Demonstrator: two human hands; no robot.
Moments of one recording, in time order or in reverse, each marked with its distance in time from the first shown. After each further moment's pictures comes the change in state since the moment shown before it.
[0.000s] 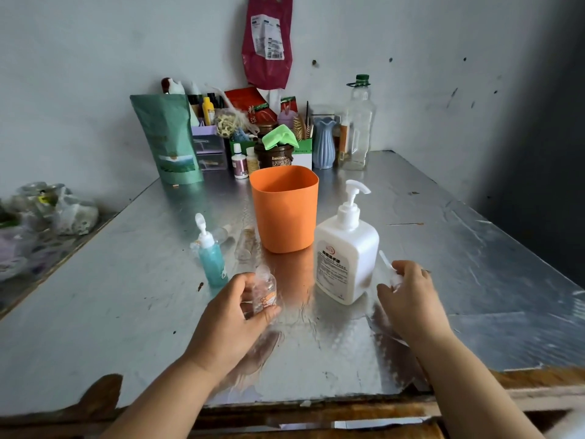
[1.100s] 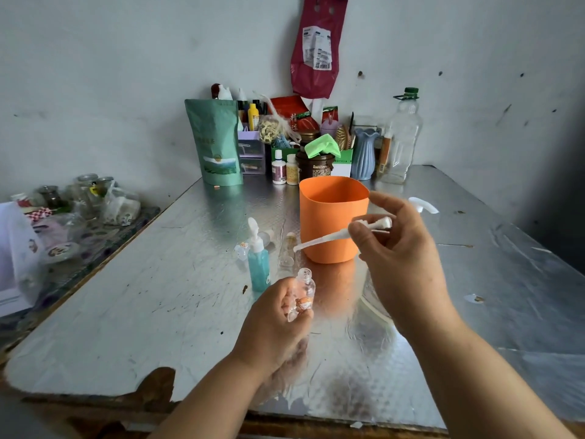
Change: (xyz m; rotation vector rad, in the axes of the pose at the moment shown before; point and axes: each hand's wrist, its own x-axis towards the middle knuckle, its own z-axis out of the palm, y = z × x) left_hand 0.009 -0.007 -0.009 -0.065 -0.022 -0.028; right_hand -0.037 -0.134 0.007 0.660 -0.047 -0.374
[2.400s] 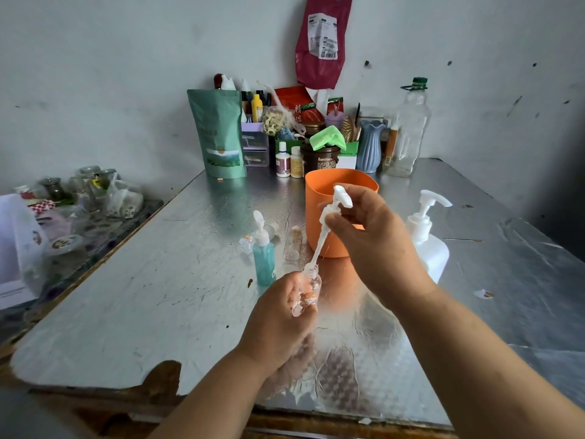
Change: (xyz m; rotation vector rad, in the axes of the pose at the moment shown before) left_hand 0.001 -0.001 0.001 -0.014 0.020 0.057; right_hand 0.016 -0.002 0.026 -0.035 -0.237 -0.055
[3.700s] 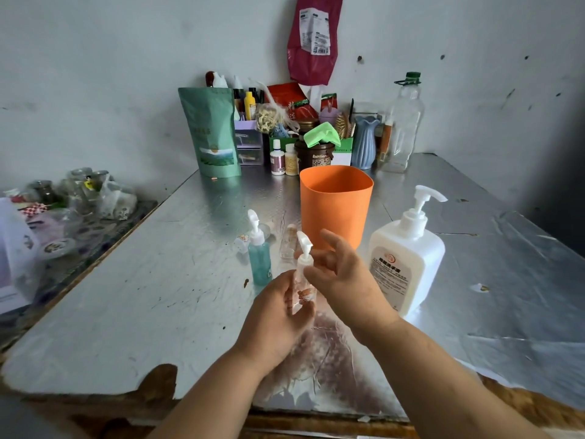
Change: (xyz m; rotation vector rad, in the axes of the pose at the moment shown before) left_hand 0.002 -0.003 0.000 -0.185 -0.051 0.021; right_hand -0.020 0.058 0.030 0.038 -0.102 0.246
